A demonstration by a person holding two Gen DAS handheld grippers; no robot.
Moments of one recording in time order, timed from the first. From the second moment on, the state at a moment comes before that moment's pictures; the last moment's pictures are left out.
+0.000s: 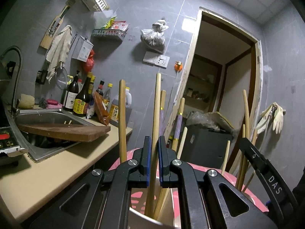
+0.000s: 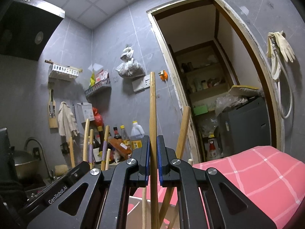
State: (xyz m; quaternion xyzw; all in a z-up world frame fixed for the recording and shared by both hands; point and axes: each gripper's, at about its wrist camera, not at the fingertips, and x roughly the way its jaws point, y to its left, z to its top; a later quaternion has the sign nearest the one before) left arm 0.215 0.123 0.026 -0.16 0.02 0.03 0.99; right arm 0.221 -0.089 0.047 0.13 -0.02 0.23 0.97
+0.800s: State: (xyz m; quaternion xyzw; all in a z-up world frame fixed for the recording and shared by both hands) left arm 0.196 0.126 0.025 -0.16 0.05 0.01 0.99; right arm 0.202 -0.101 0.045 0.11 -0.01 0.23 0.97
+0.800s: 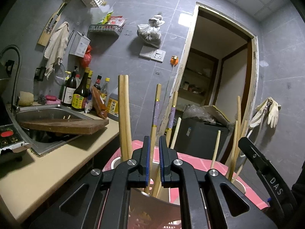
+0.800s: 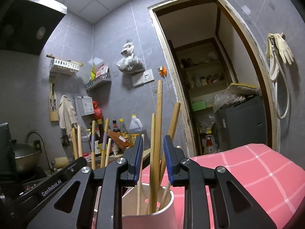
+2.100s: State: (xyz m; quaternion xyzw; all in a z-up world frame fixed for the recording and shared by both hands) left arm 0.108 0.054 0.010 -0.07 0.17 -0.04 0.98; right arm 0.095 -0.227 0.054 0.06 0.13 0.18 0.97
